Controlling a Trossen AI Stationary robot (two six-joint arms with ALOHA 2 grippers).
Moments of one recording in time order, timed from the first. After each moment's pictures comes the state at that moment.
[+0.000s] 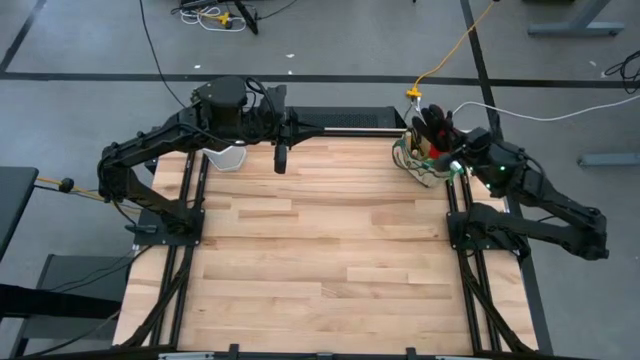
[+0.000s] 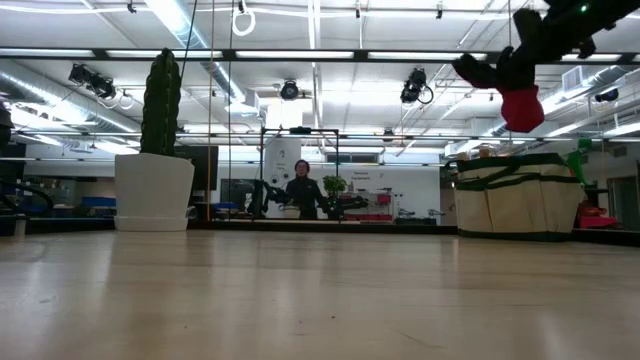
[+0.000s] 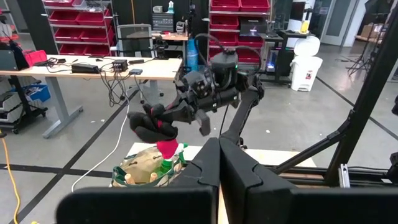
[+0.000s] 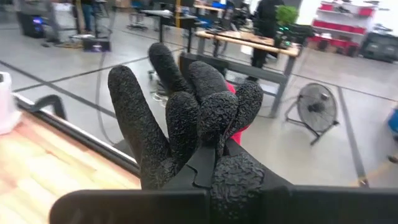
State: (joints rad) left arm 0.23 1.43 1.75 -0.40 0.14 -0.01; right arm -0.44 0.44 0.69 -0.44 0.64 -0.01
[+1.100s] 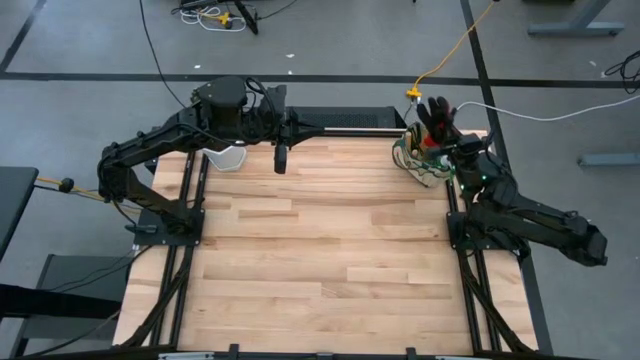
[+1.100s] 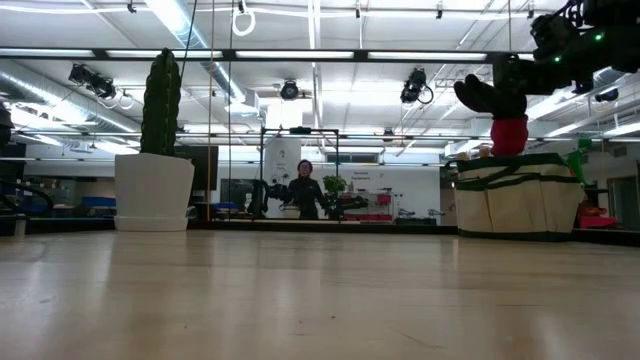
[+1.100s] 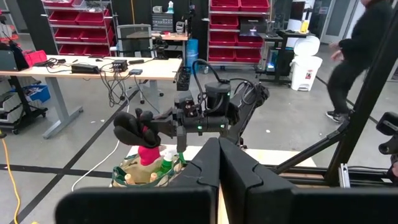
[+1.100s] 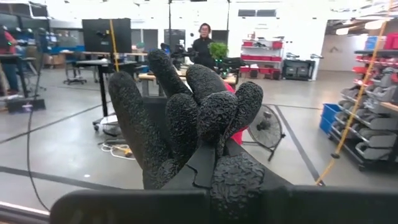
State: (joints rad) left arm 0.23 1.43 1.75 -0.40 0.14 -0.01; right arm -0.53 0.46 0.31 0.26 0.80 -0.11
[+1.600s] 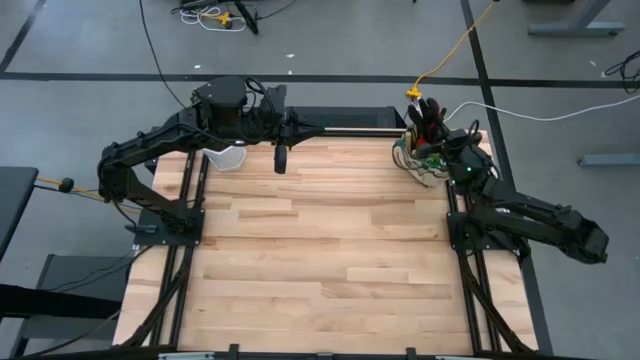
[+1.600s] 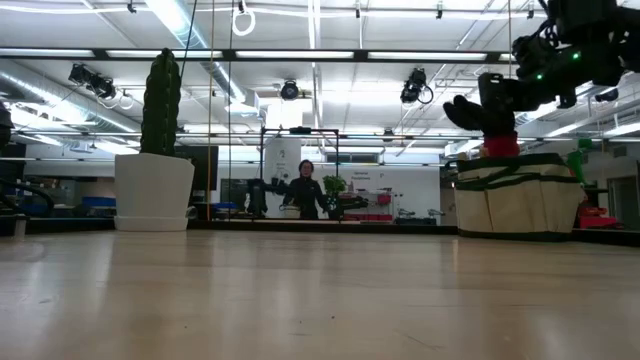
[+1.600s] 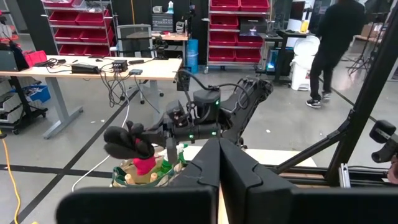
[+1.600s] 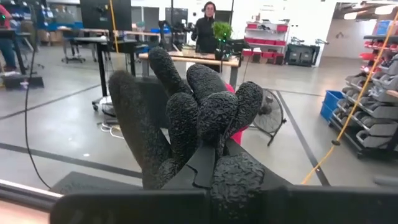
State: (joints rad) left arm 0.23 1.43 1.75 -0.40 0.14 0.00; right arm -0.62 0.62 0.31 0.30 0.71 -0.06
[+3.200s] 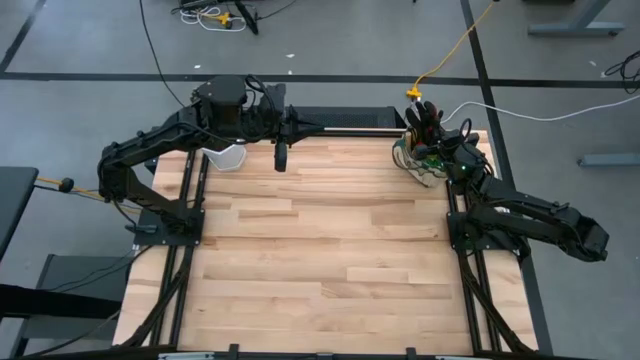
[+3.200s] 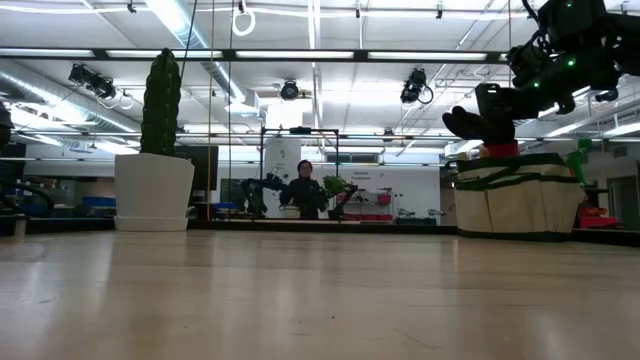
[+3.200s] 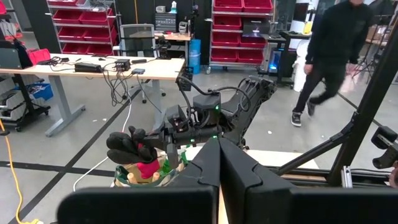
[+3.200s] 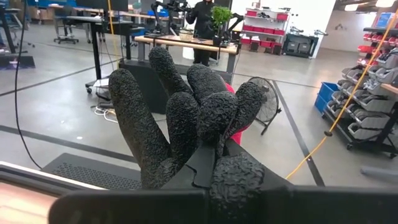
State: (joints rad) left arm 0.24 1.43 1.75 -0.40 0.14 -0.01; right arm -0.63 0.67 0.31 0.27 0.72 -0.04
